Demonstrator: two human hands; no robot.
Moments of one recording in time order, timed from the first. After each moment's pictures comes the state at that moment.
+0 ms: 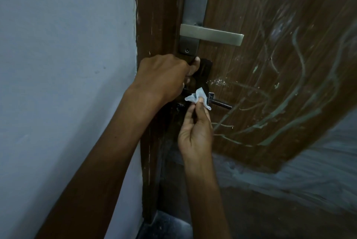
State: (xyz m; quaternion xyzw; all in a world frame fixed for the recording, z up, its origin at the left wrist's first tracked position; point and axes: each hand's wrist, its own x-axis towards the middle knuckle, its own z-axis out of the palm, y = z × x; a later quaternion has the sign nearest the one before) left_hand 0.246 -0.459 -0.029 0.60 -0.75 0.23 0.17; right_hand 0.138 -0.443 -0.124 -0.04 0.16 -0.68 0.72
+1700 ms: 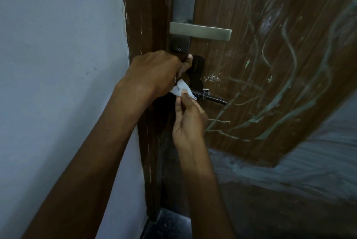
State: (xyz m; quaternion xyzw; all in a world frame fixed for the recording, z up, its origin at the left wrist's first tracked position) left_hand 0.248 -0.463 -0.022 0.62 -0.76 0.15 0.14; right_hand 0.150 -0.454 -0.119 -0.15 0.28 -0.65 0.69
